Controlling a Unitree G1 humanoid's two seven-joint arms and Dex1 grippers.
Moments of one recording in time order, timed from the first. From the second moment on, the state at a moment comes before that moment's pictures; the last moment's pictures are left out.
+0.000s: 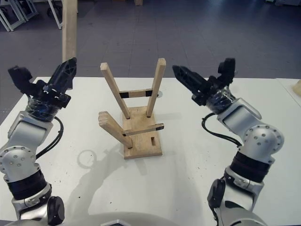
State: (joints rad) left arm -0.31 0.28 0.40 -0.45 -1.24 0.75 -0.28; right arm -0.55 -0.37 -0.50 -0.17 1.31 1.12 0.31
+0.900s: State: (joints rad) left arm -0.46 0.44 0.16 -0.27 -1.38 0.97 -0.59; right arm -0.81 -0.39 -0.20 0.07 1.68 1.16 0.35
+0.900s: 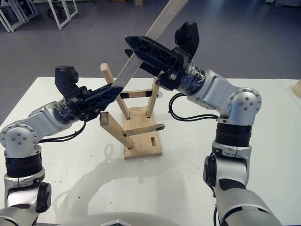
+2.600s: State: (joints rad) left arm -0.17 0.30 0.28 -0.29 -1.09 0.67 -0.45; right arm -0.46 -0.56 -0.02 0.53 0.64 -0.04 1.60
